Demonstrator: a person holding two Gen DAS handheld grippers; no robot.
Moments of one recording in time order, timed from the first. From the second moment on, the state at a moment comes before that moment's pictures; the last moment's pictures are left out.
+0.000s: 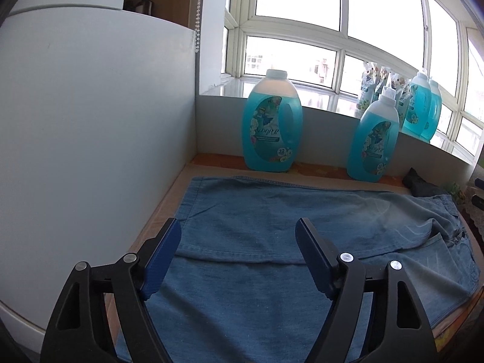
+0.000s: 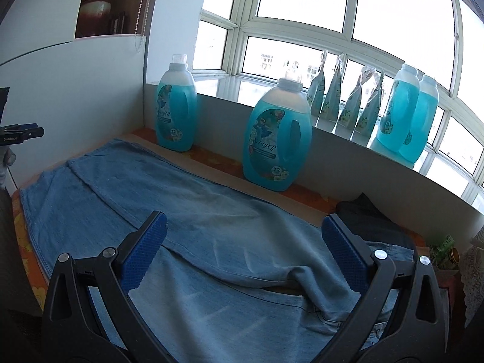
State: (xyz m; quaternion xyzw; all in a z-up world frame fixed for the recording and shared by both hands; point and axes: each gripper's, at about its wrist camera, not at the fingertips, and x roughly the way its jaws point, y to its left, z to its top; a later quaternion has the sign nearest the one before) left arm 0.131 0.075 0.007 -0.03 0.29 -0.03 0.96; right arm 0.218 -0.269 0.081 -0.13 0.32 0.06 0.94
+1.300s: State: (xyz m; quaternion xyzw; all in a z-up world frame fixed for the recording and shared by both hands) left arm 0.427 0.120 -0.128 -0.25 0.52 0.10 0.81; right arm 0.463 -0.335 -0.114 -0.14 0.53 0.15 0.82
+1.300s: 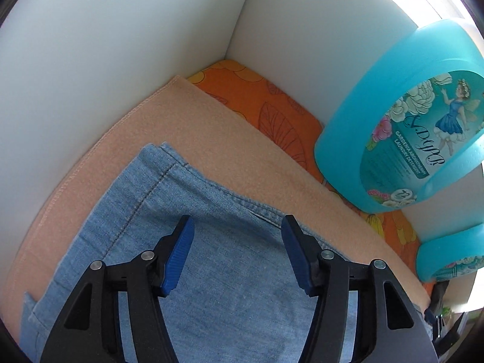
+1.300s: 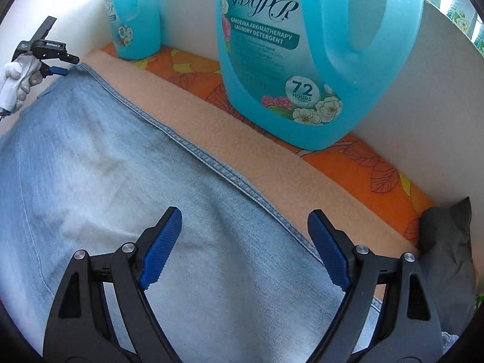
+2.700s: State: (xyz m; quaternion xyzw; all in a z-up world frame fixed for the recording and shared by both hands) left arm 0.301 0.145 -0.034 -0.20 0.39 0.06 0.90; right arm 0.339 -0.325 -0.027 -0.11 0.44 0.16 0.88
